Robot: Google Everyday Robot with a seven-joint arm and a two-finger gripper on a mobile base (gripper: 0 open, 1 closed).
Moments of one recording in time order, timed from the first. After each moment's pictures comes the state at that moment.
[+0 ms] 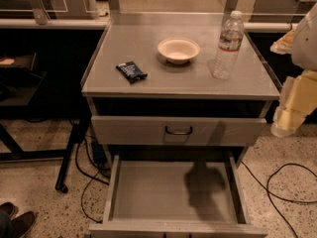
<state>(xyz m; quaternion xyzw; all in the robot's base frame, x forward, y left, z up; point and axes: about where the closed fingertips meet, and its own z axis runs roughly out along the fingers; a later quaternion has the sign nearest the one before) 0.438 -0.217 0.976 -0.60 0.78 -0.03 0.16</state>
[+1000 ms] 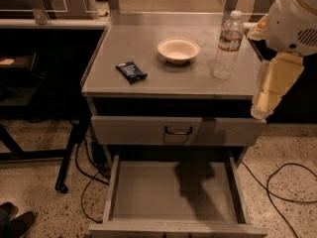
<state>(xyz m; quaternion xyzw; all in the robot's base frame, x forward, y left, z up) 0.469 -0.183 0.986 -0.64 0.75 -0.03 0.17</state>
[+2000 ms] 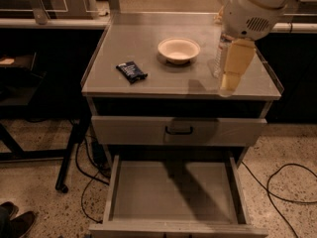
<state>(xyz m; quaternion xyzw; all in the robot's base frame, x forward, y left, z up) 0.533 -0.139 0.981 -0.68 0.71 -0.05 0.18</state>
